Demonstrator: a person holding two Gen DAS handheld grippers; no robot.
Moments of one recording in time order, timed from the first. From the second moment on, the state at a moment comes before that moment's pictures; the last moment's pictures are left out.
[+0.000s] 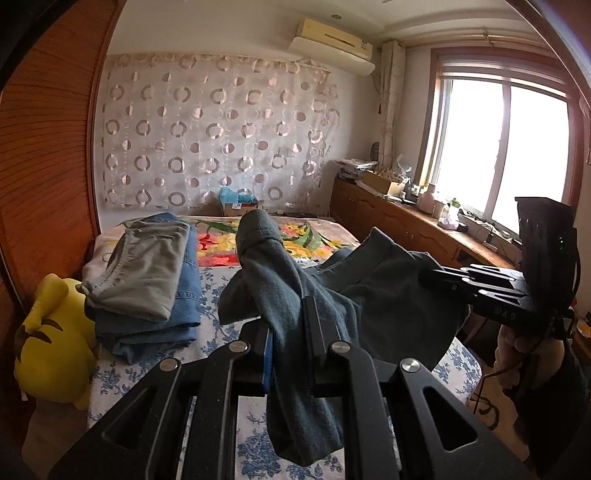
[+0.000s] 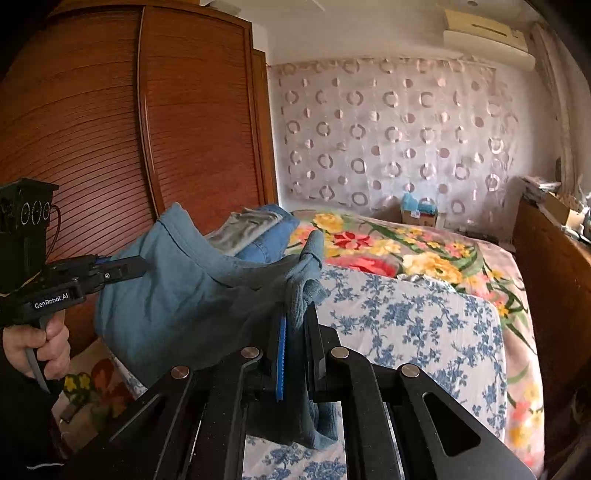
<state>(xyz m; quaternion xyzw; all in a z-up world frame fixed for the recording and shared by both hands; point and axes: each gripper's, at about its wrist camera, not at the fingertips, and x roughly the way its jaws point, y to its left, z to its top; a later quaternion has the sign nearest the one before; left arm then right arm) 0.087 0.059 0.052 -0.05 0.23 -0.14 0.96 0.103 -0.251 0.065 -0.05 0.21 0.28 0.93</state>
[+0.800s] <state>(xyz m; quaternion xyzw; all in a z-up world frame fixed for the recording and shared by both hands) 0.154 0.114 0.076 -0.06 0.21 -0.08 0.97 0.218 -0.212 0.087 -0.07 0.20 0.33 0.92</state>
